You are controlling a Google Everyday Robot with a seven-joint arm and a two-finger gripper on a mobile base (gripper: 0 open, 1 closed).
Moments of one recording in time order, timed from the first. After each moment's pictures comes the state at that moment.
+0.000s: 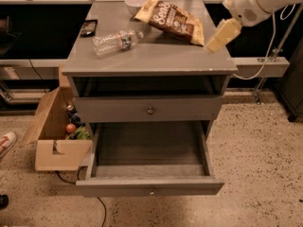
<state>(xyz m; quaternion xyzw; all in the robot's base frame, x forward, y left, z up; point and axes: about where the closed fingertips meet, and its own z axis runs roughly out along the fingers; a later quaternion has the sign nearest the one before) 0.687 -0.188 0.964 -0.53 0.76 0.02 0.38</state>
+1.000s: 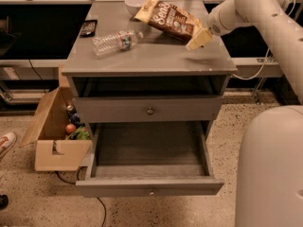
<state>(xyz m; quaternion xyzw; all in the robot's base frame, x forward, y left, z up) 0.845 -0.195 0.883 -0.44 0.78 -0.04 0.44</state>
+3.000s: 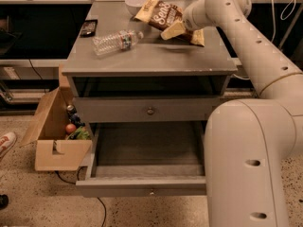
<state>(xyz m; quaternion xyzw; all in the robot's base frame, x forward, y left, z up) 0.916 -0.120 0.884 -0.38 0.77 0.01 0.51</state>
